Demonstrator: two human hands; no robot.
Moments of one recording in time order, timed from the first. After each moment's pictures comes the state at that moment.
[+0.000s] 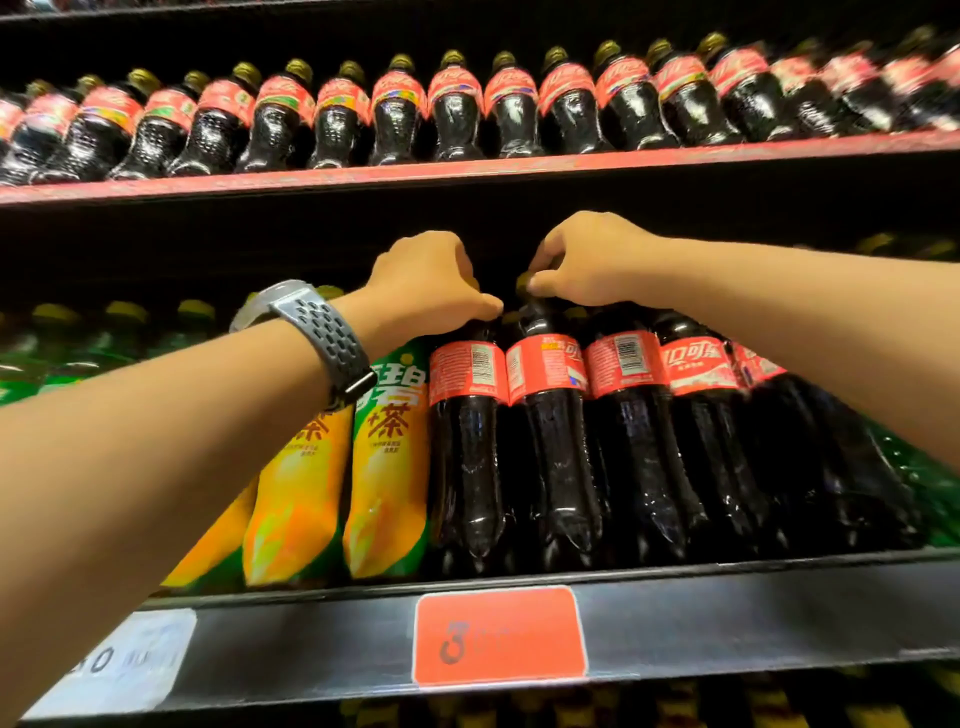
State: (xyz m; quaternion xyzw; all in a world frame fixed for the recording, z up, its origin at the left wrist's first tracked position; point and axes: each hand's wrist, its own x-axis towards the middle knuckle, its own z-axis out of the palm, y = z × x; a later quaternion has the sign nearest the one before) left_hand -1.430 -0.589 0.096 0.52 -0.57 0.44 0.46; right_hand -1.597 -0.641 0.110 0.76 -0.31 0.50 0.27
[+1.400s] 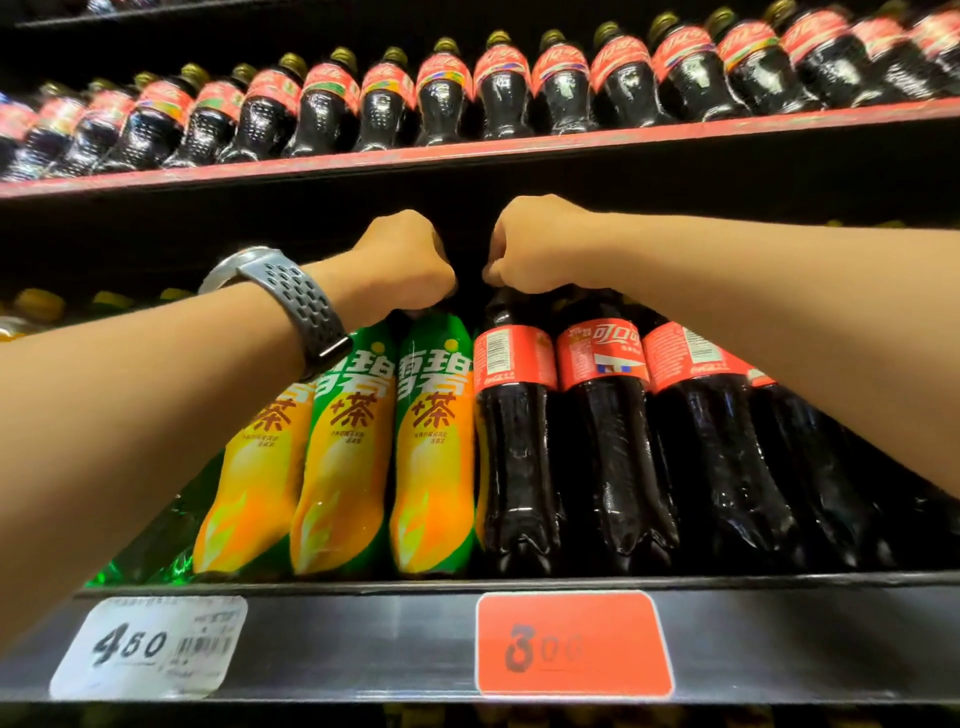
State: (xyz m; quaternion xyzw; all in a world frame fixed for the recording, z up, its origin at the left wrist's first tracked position) left_hand -1.384 -0.572 0.108 0.57 -0.55 0.37 0.48; right_hand -1.522 -0.605 0.109 0.77 -0.31 0.45 0.33
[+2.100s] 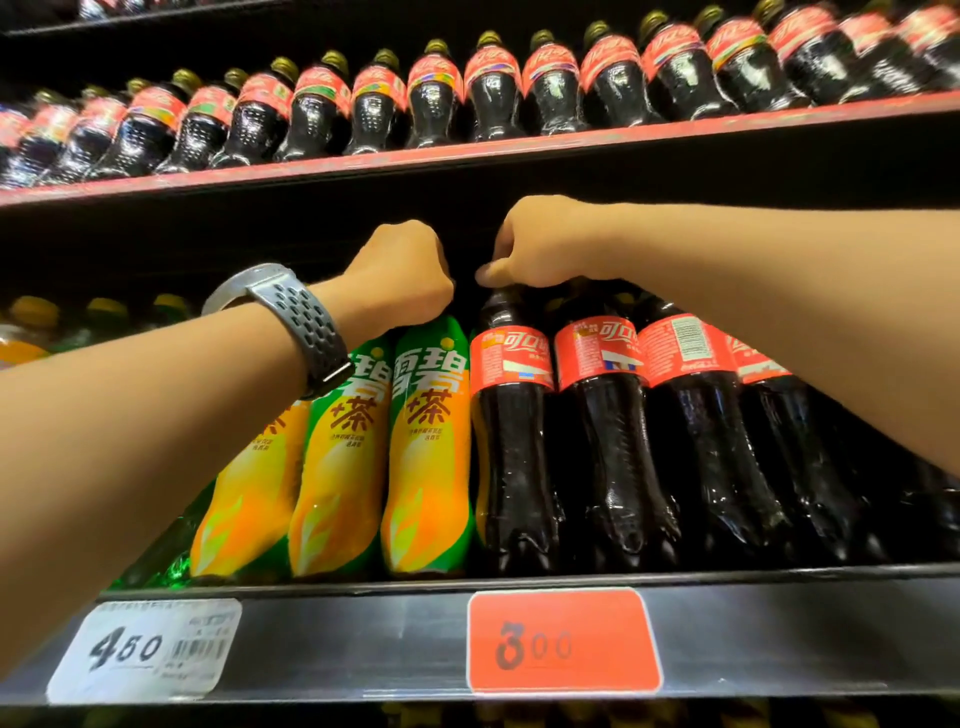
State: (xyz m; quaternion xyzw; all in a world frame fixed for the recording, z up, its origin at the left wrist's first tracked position) left_hand -1.385 -0.581 0.103 0.56 -0.53 0.45 0.45; right_hand -1.535 -0.615 0.118 0.79 -0.30 0.43 0.32
